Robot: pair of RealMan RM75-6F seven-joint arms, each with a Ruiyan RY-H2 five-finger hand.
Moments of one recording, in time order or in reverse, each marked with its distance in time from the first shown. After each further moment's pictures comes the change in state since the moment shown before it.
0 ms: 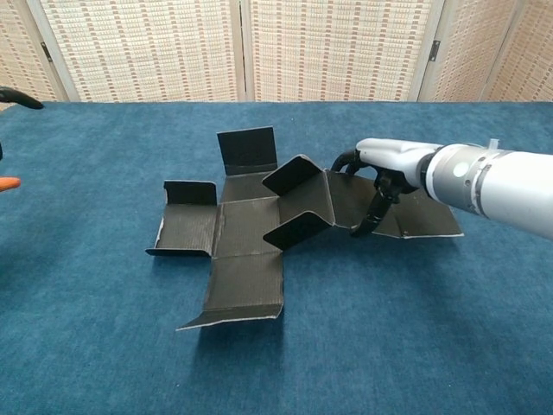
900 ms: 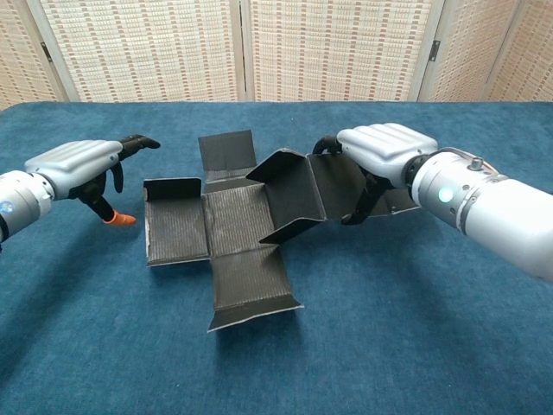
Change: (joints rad) left arm -0.246 -0.347 -0.054 0.331 -0.192 -0.257 0.204; right arm -0.065 -0.137 -0.029 0.172 -0.338 0.116 -0.043
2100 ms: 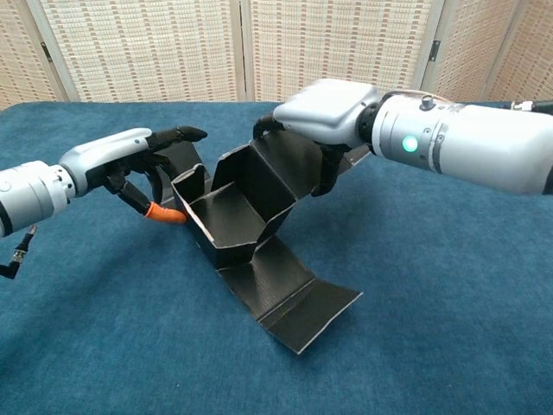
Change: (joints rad) left arm -0.056 0.113 0.060 -0.129 0.225 -0.056 -0.704; right arm 0.159 0.154 0.043 -0.014 -0.235 -0.283 -0.085
